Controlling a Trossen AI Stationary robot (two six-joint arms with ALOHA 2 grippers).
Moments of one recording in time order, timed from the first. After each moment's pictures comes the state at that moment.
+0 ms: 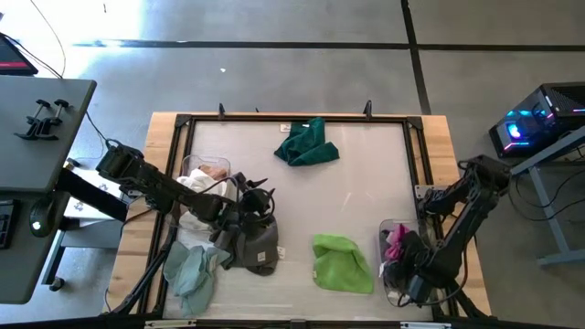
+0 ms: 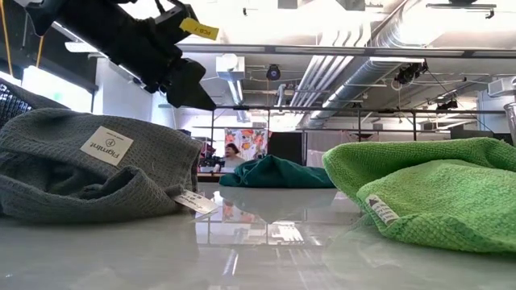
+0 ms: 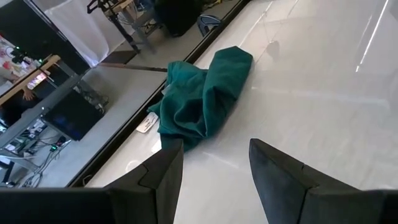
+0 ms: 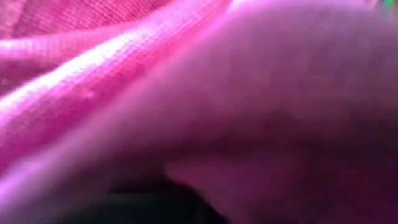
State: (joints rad) left arm -0.35 1.56 0.77 -0.01 -1.10 -0.25; right arm 1.06 1.57 0.93 -1.12 0.01 2.22
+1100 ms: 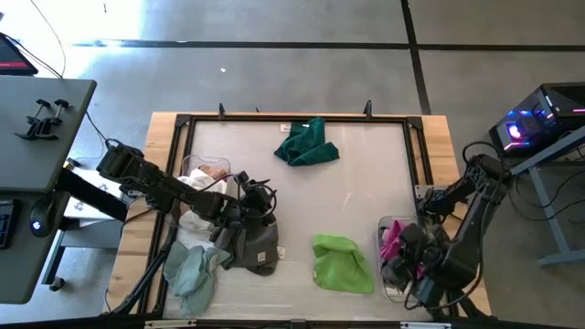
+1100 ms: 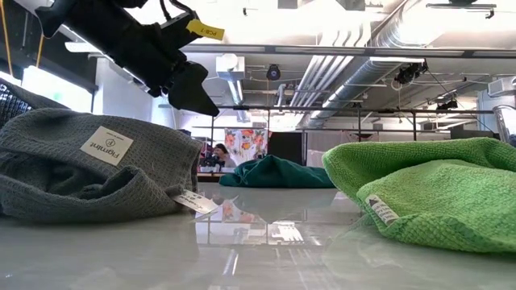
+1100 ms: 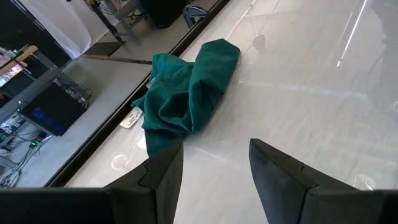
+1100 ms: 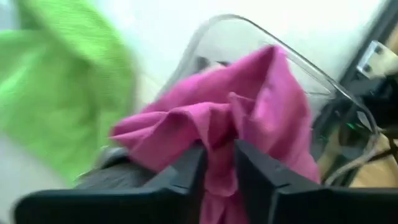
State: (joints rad) left arm -0.32 1.56 0.77 0.00 -1.01 -0.25; right arm 1.05 1.55 1.29 -1.57 0.31 2.03
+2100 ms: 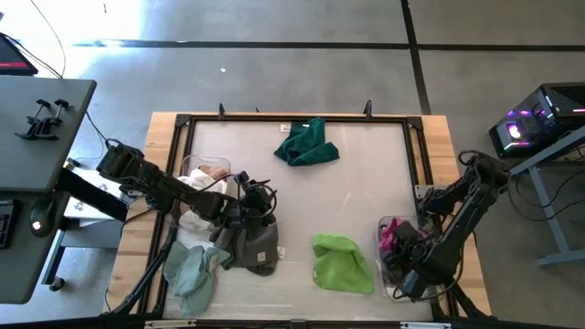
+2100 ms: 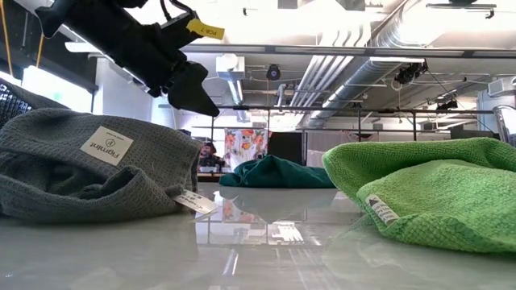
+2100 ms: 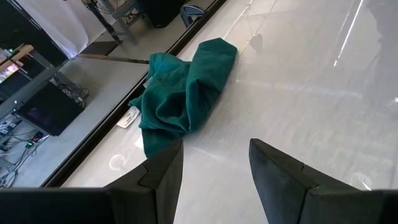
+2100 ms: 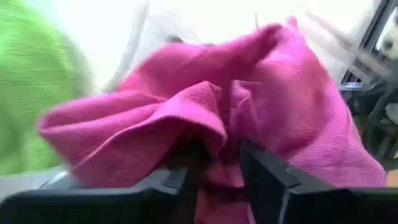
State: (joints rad) left arm -0.32 1.56 0.77 0.00 -1.00 -0.25; right arm 1.00 1.54 1.07 -1.37 0.28 2.04
